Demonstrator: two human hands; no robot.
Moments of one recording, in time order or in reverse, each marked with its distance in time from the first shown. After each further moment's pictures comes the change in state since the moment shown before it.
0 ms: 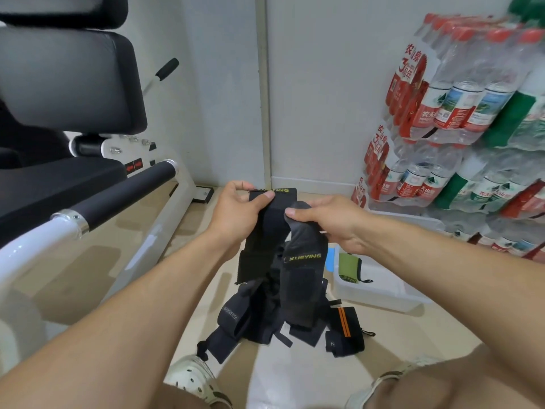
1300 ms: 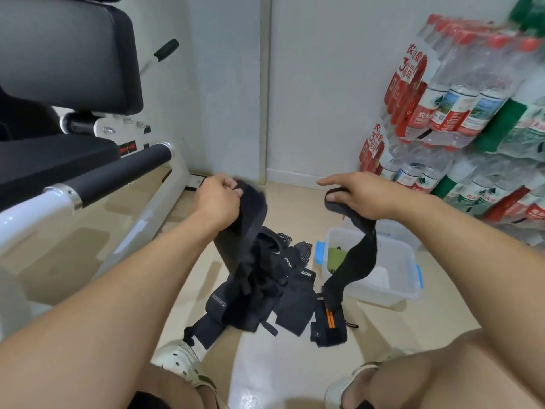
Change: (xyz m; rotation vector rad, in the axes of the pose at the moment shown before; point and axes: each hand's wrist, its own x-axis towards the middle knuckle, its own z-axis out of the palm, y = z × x) left_hand 0.011 0.001 -0.019 0.638 0.241 0.012; right_hand 0.012 -0.022 -0.080 -1.284 0.060 -0.334
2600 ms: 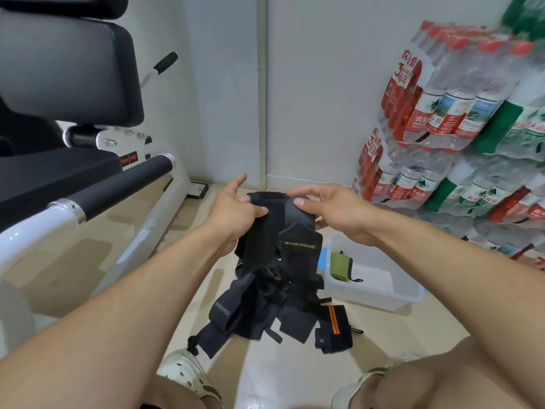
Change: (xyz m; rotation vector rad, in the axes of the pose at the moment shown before) left_hand -0.015 0.007 0.012 -0.548 -0.324 -0.116; right_hand -0.007 -0.055 0.029 0.925 -0.015 0.109
